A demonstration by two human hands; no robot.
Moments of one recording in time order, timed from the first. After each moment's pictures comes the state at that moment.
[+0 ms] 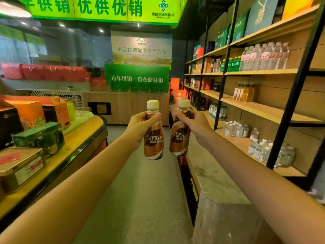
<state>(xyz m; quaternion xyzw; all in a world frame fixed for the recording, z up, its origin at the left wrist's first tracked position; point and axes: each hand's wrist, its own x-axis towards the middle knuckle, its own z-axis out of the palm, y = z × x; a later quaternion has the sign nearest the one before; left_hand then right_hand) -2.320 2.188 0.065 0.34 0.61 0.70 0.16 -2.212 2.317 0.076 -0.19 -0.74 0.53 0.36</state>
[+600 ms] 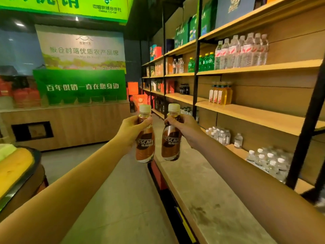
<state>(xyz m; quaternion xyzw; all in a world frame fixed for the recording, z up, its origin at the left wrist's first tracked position) -2.629 2.537 0.075 0.44 0.59 0.64 0.24 -2.488 2.636 0.072 -0.28 -0.71 0.49 0.42</state>
